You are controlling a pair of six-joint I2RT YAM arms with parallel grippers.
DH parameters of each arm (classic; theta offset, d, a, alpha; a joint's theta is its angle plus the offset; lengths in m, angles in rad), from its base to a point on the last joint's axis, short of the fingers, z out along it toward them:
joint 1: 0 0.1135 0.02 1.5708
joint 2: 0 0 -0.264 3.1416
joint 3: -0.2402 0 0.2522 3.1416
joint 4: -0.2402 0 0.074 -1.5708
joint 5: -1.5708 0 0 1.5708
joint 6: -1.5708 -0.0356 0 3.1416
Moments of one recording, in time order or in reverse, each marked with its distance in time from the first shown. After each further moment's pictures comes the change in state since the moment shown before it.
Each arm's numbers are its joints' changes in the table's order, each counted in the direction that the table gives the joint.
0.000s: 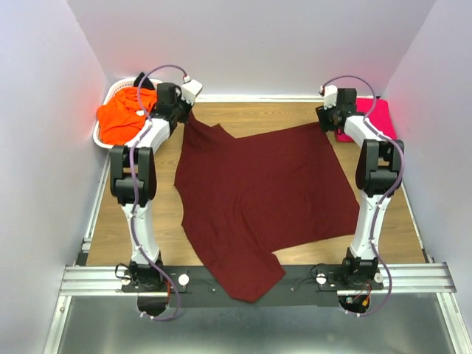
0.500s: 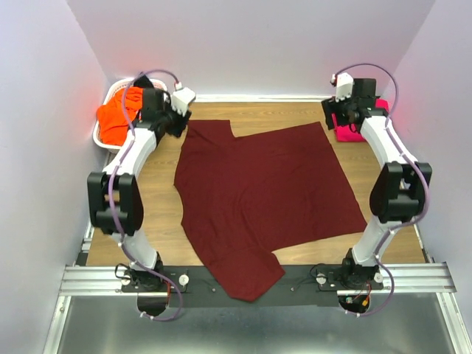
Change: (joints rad) left arm 0.011 0.285 0.134 -0.248 -0.050 -0.021; right arm 0.000 0.349 0.133 -0.152 0.018 -0.021
